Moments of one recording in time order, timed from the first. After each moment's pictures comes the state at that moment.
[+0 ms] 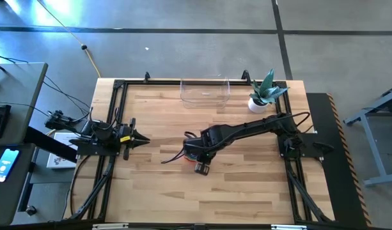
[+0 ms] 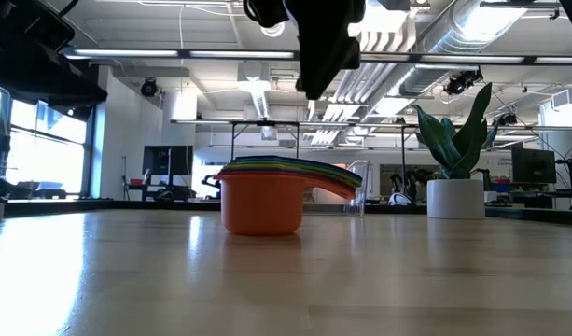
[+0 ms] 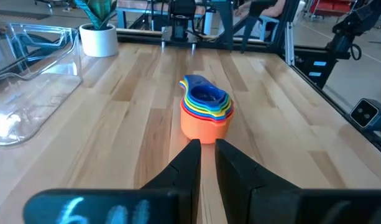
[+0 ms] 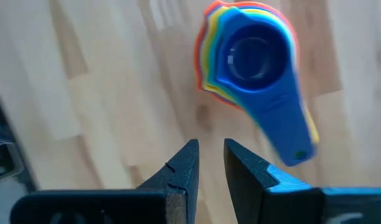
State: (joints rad) left arm -0.32 0.02 0.11 -0.35 -0.27 -0.14; right arm 0.20 2.09 1.97 -1.20 -0.05 0.49
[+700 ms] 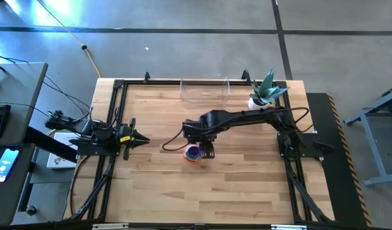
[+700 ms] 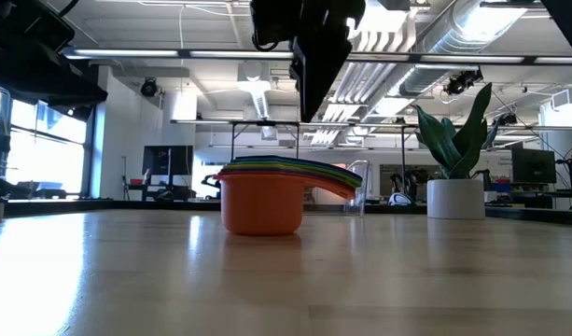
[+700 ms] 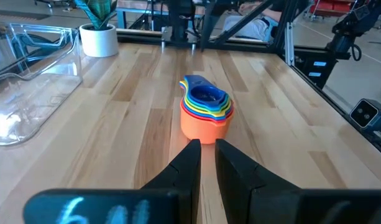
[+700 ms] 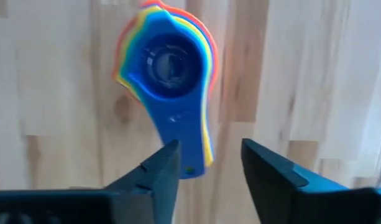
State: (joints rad) left arm -0.32 0.02 0.11 -0.35 -0.27 -0.15; right arm 0.07 2.09 1.97 -1.25 0.00 0.00
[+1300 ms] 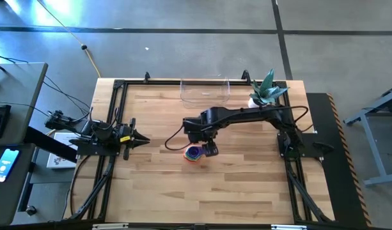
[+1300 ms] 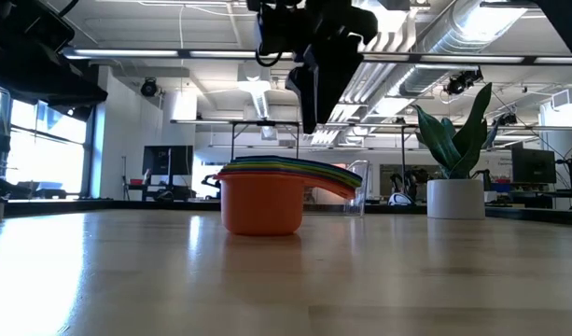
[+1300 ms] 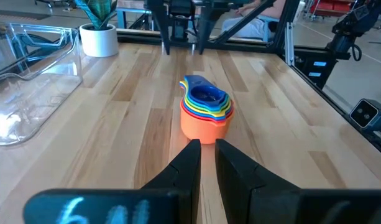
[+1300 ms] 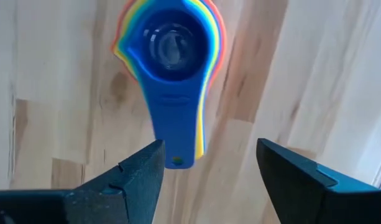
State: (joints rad) left arm -0.32 0.02 0.11 -0.35 -0.27 -0.15; right arm 0.03 2.09 1.93 -1.26 -0.06 -0.19
